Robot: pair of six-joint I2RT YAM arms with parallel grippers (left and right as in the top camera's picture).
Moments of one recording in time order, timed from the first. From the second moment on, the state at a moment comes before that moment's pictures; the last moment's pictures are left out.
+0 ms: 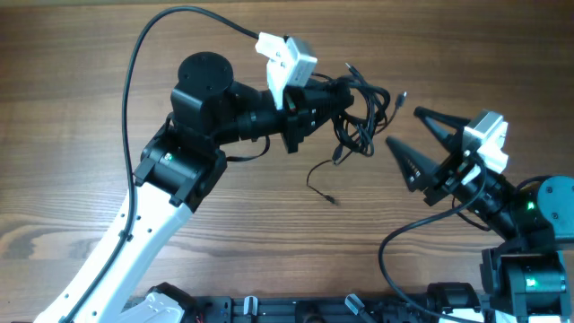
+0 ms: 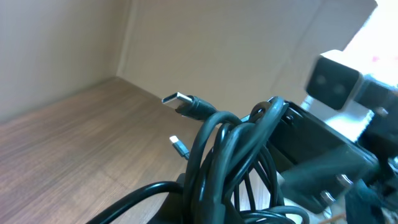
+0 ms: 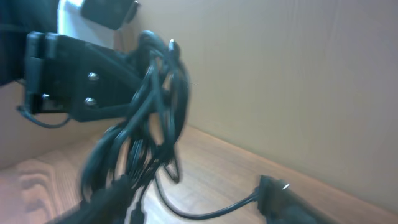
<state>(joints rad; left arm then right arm) -0.51 1.29 1.25 -0.08 0.82 -0.26 0.01 0.65 0.79 -0.11 -0.76 0.07</state>
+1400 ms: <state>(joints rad) -0.58 1.29 1.25 0.04 0.77 -0.37 0.01 0.70 0.79 -0.26 -0.92 -0.03</state>
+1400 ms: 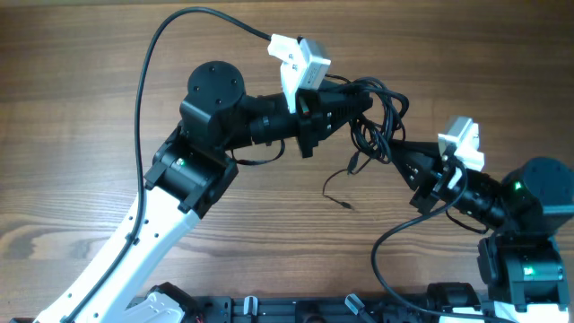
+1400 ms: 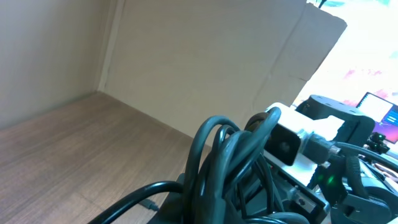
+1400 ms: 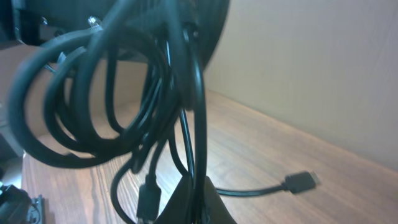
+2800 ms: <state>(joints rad) -0.61 1.31 1.25 -0.06 0.70 -0.24 0.03 0.71 0.80 -0.35 -0.49 0.29</state>
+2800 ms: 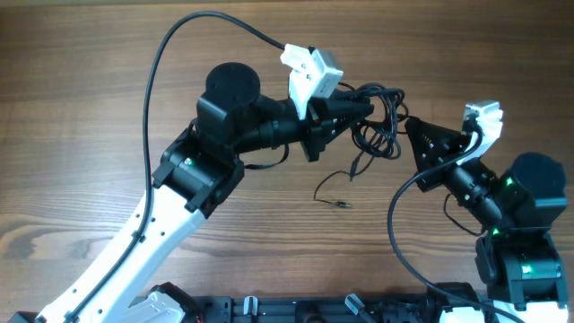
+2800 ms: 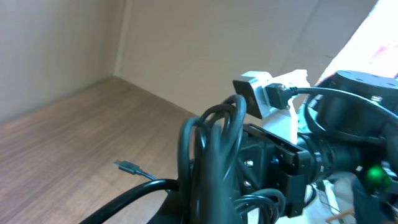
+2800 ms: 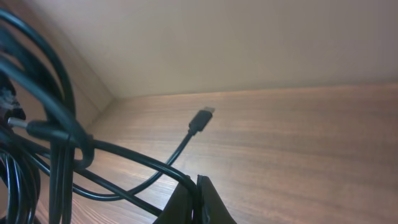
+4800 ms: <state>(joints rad) -0.73 1.32 1.25 -0.17 0.69 -0.24 0.03 0.71 0.79 -0.24 -0.32 0.35</state>
